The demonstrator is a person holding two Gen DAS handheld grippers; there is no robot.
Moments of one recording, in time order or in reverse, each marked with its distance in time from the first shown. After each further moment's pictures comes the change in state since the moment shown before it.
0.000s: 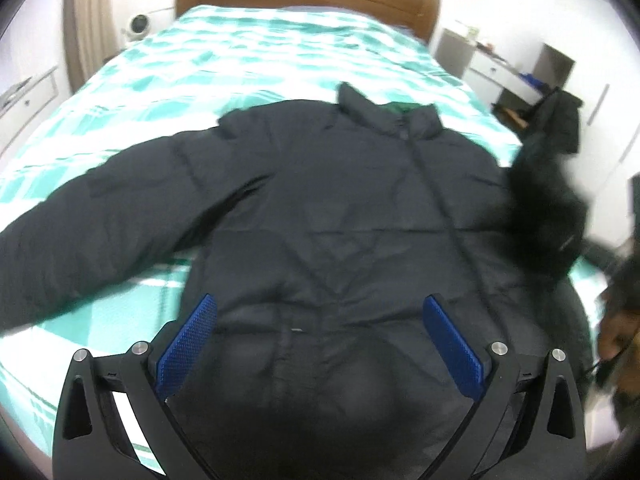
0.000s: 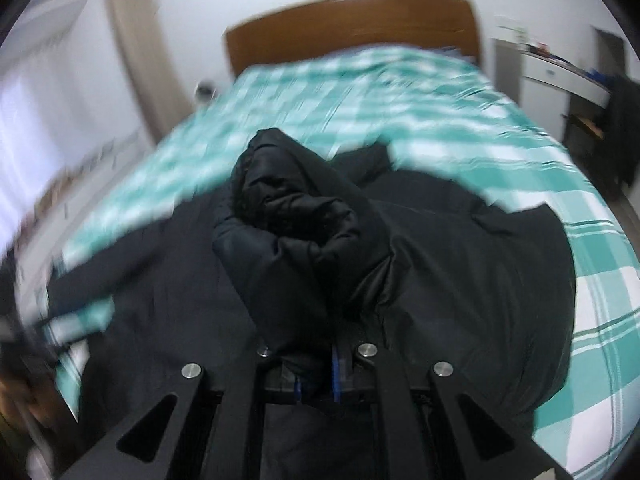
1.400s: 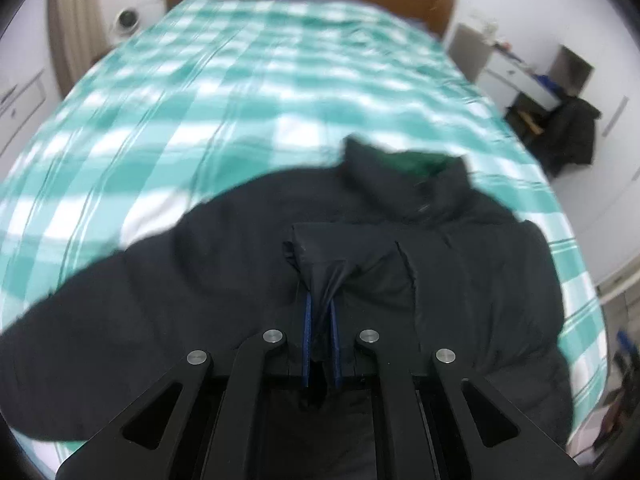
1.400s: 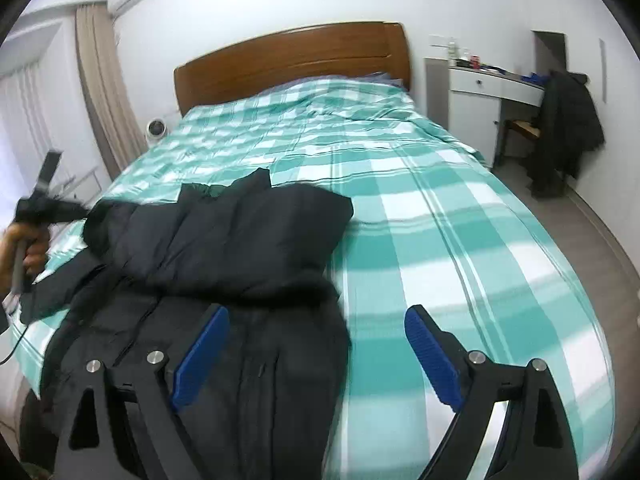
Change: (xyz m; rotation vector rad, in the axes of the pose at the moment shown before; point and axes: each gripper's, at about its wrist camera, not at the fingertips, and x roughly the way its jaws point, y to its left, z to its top) left arm 0.081 0.010 0.143 -0.034 0.077 0.047; right arm -0.094 -0.144 -0.016 0.118 -0.168 -0.155
